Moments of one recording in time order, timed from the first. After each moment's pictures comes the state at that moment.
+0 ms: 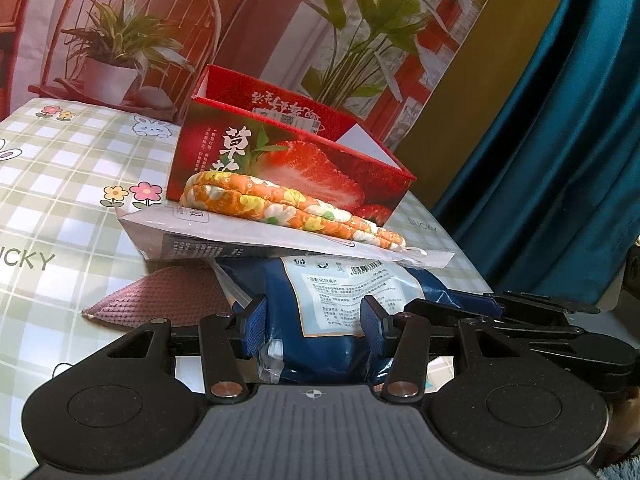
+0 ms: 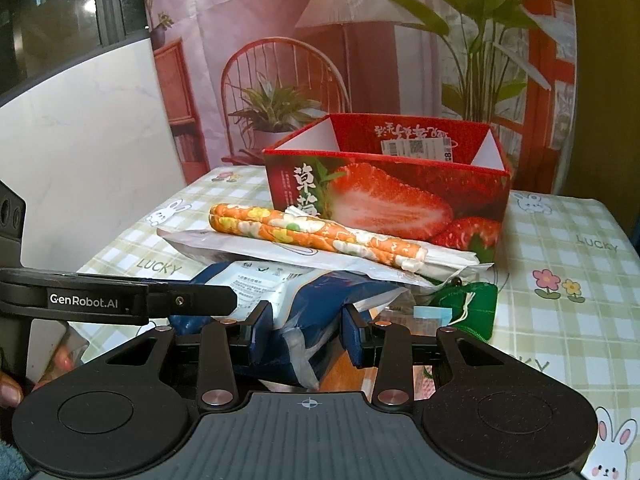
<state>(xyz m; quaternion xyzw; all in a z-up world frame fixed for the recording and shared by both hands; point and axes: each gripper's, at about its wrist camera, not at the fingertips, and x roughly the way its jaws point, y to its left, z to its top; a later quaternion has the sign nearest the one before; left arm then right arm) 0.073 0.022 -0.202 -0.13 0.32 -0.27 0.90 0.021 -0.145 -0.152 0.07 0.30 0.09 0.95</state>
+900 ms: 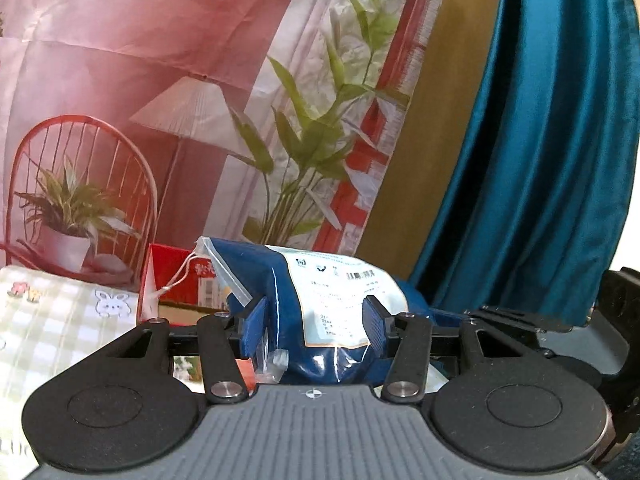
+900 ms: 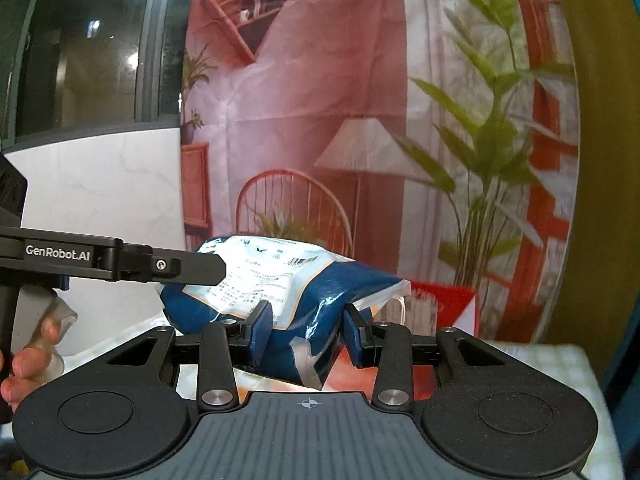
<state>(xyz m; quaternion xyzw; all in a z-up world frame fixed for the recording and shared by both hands) 0.079 0.000 -0.071 -0.09 0.14 -0.30 0.94 0.018 -0.161 -0.046 0.00 0.13 0.10 0.99</state>
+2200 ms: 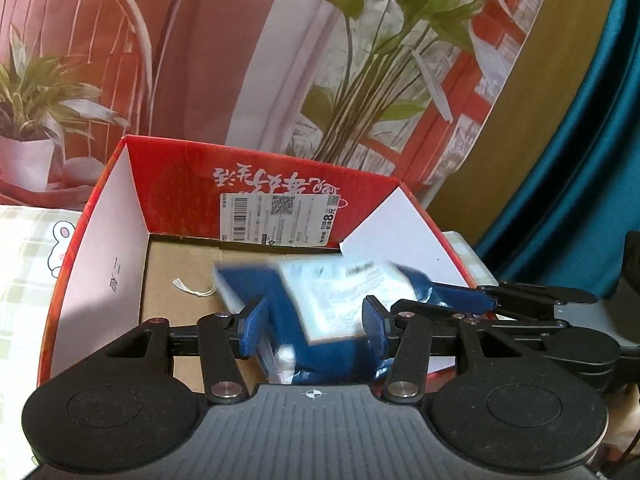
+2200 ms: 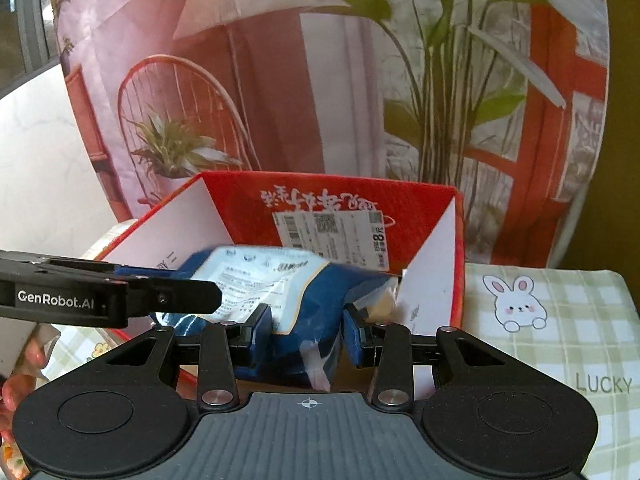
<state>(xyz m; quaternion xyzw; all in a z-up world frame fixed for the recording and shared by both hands) 0.297 -0.088 -0.146 -0.07 0.34 -0.24 0.91 0.276 -0.279 -0.148 0.09 0.32 0.06 0.94</state>
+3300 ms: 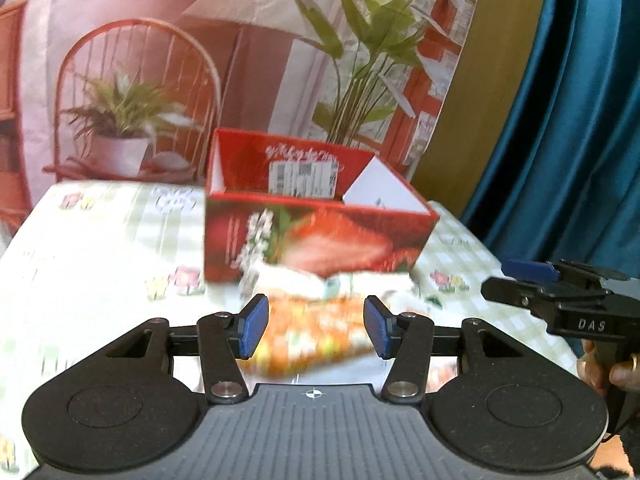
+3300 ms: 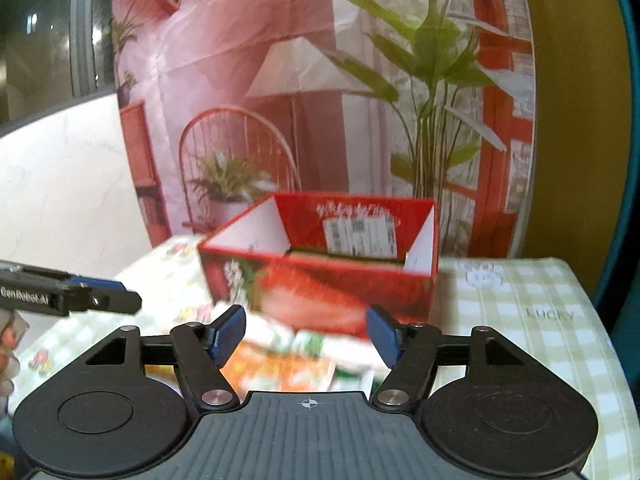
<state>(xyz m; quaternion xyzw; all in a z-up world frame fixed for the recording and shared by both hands) 0.073 0.003 -0.126 -0.04 0.30 -0.21 0.93 0.049 -0.215 -0.108 0.07 0.23 0.05 0.97</state>
